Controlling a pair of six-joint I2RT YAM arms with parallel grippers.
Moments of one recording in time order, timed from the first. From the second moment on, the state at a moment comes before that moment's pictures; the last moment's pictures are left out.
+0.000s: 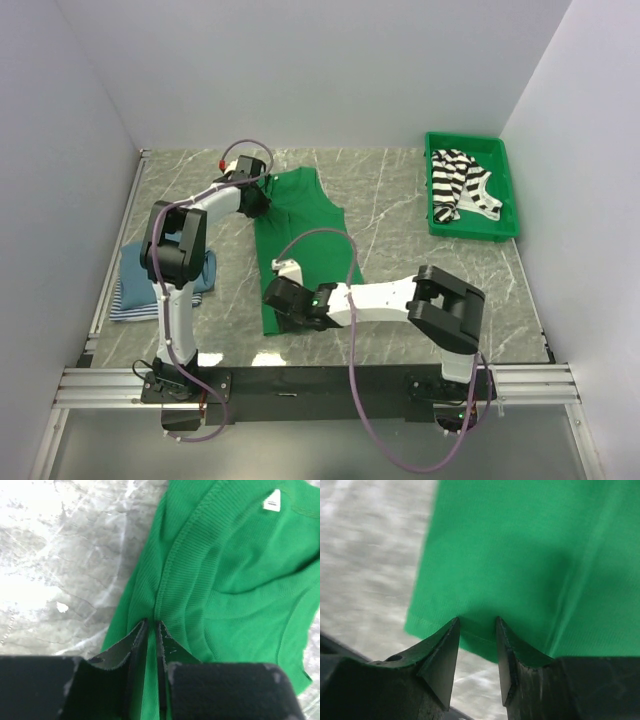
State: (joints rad) left arm -0.28 2.11 1.51 -0.34 -0.15 -0.85; right arm 1.22 1.82 1.08 -0.26 0.25 0.79
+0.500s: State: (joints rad) left arm -0.20 2.20 1.69 -0.37 -0.07 -0.71; right arm 1.24 2.01 1.36 -0.17 0.11 0.78
